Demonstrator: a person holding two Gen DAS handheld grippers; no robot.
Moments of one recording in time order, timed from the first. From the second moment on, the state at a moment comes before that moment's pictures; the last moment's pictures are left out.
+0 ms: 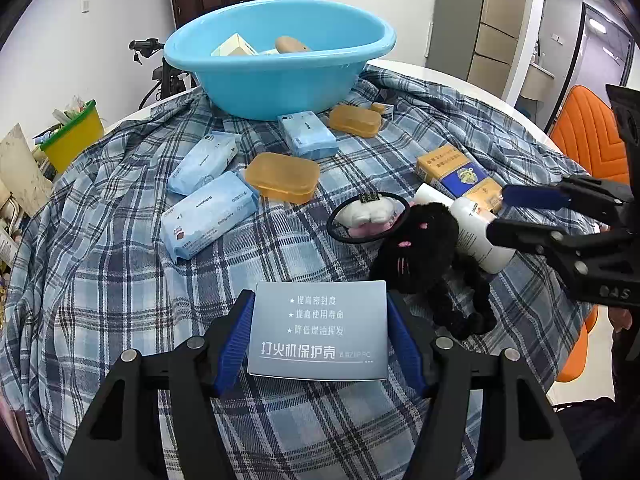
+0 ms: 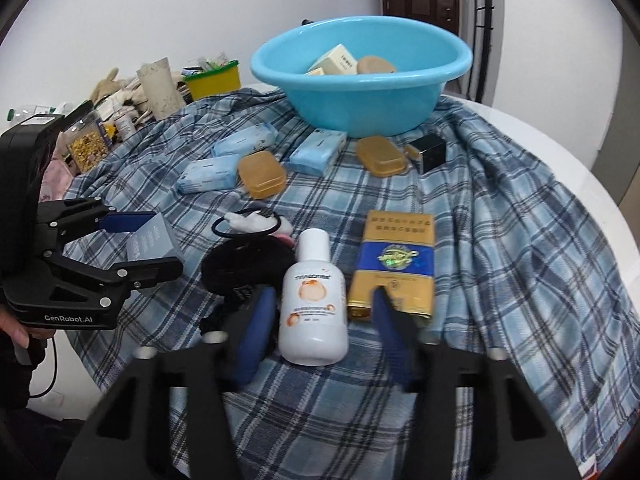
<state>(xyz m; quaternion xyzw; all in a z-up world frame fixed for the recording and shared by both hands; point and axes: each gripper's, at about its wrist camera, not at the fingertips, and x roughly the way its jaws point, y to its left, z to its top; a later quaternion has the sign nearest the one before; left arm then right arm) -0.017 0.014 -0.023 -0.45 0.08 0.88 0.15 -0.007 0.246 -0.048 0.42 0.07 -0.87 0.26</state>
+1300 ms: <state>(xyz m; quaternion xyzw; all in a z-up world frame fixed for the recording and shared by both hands) -0.014 0.005 -0.011 -0.44 0.06 0.88 0.15 -0.026 0.232 -0.054 0.42 0.10 -0.87 0.23</state>
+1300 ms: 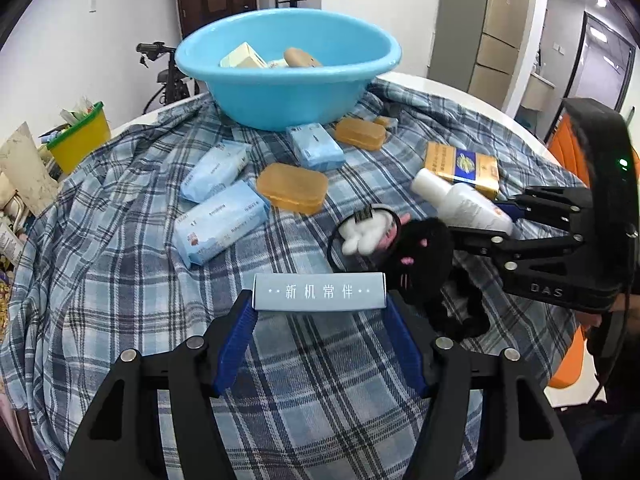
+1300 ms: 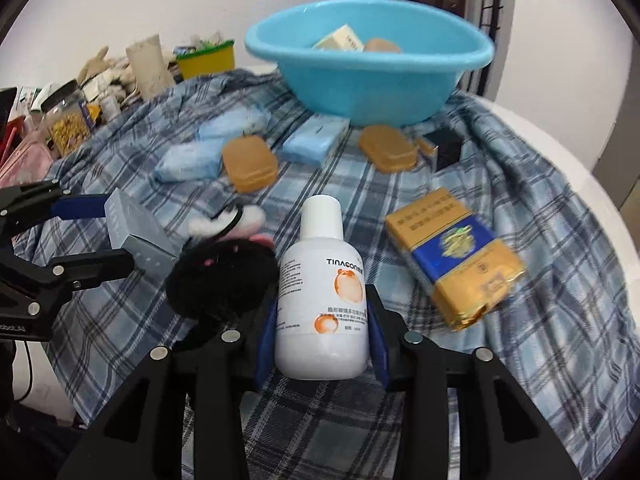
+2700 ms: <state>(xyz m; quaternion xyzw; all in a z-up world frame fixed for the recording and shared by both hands) -0.028 0.018 -0.043 -0.44 0.05 0.89 0.14 -0.016 0.248 -0.038 0.40 0.10 -0.89 0.20</state>
